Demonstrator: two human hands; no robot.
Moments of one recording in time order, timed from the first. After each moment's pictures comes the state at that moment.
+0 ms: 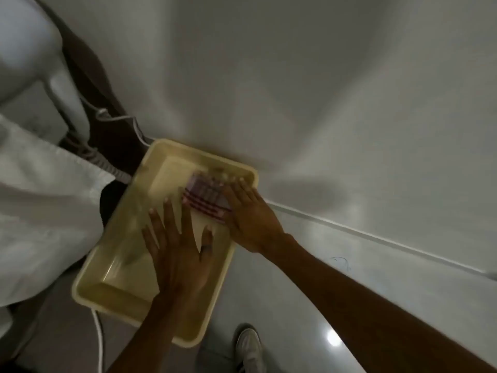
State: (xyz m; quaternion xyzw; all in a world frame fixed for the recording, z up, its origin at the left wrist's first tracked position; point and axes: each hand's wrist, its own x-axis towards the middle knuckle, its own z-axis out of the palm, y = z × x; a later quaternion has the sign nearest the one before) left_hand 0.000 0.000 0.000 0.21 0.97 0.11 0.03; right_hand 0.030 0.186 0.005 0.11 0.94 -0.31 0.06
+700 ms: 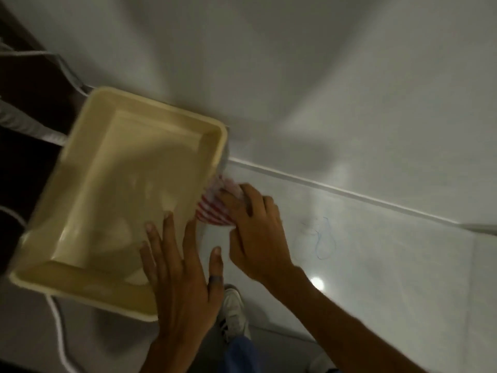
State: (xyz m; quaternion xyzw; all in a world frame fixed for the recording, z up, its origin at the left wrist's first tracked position) left_hand 0.094 -0.007 -0.018 0.21 0.97 0.11 0.03; right_hand 0.116 0.152 -0.023 0.19 0.93 -0.32 -0.04
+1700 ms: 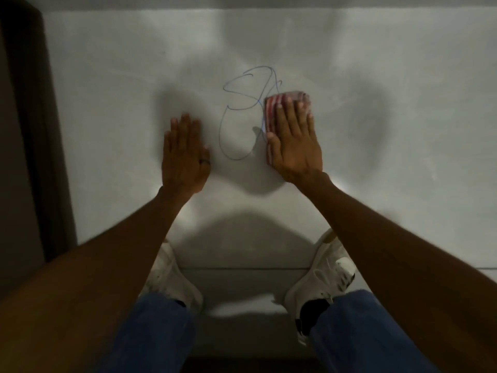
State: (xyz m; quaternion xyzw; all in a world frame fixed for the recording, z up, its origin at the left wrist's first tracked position) left_hand 0.294 0.137 -0.451 0.42 0.88 0.00 0.22; right_hand 0.483 0.317 -0.446 0.38 0.88 -0.27 0.11
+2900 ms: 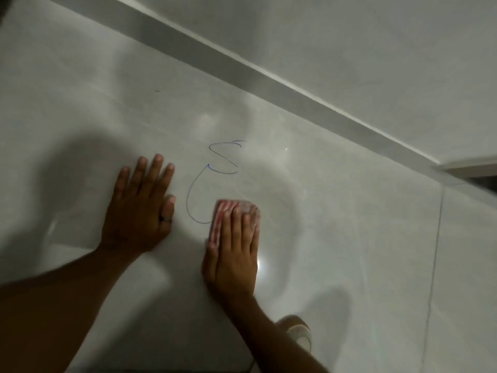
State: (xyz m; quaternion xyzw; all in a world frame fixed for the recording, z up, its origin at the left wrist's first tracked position) left_hand 0.304 0.131 -0.526 0.44 0.89 0.13 0.01; right_hand 0.513 0.224 -0.504 0.36 0.92 -0.12 0.02
